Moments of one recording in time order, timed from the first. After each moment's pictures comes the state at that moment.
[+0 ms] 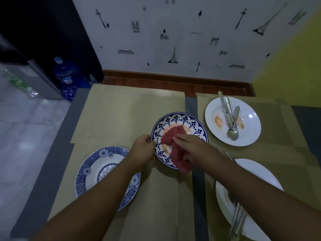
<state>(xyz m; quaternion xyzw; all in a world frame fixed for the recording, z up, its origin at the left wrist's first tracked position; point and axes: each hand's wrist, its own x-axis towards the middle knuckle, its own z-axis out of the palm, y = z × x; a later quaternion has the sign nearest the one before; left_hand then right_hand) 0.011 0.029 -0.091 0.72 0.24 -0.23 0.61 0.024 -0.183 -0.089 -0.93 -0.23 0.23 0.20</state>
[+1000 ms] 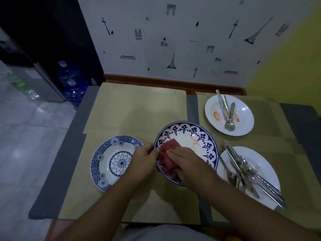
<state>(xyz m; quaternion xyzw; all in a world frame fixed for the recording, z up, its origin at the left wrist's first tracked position) -0.090 0.054 -0.071 0.68 0.15 -0.17 0.70 -0.091 -0.131 -0.065 -0.94 -0.27 0.10 0.18</state>
